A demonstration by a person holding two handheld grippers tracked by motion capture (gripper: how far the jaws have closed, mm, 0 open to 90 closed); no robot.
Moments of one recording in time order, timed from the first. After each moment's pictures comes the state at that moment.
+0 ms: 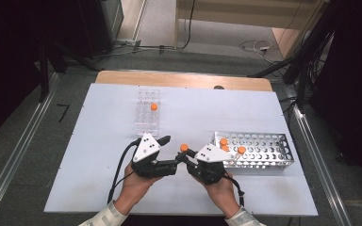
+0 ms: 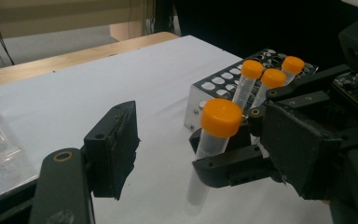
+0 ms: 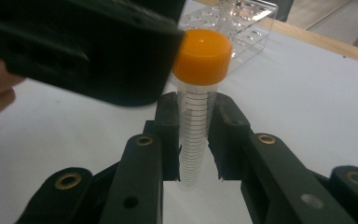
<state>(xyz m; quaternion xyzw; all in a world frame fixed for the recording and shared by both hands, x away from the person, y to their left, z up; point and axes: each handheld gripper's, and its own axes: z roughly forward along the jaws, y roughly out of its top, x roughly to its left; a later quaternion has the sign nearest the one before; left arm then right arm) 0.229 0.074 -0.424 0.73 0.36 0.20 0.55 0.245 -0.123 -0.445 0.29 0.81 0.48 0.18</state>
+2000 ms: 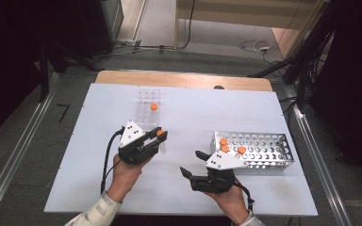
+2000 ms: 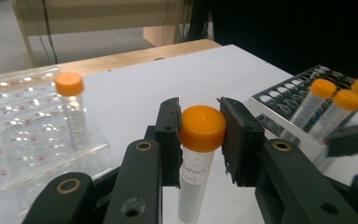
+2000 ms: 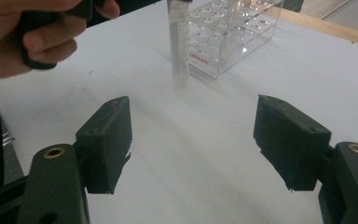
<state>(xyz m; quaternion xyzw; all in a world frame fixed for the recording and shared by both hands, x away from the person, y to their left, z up) 0.256 0.115 -0.419 0.70 0.41 0.23 0.54 0.223 -0.149 -0.436 0.29 0.81 0.48 0.15</state>
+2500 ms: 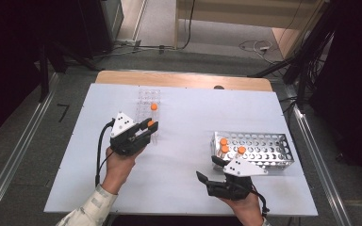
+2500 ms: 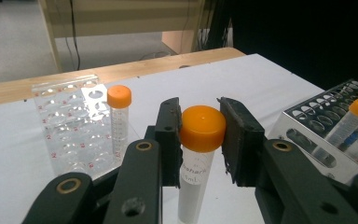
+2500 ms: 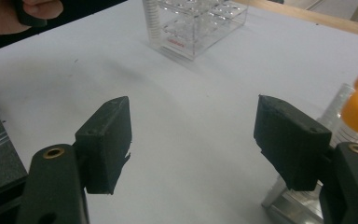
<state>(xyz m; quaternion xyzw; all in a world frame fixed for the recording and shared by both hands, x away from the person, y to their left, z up) 0.269 0.132 -0.411 0.68 0.44 0.25 0.53 0.212 -0.189 -0.440 0.32 0.80 0.47 0.16</state>
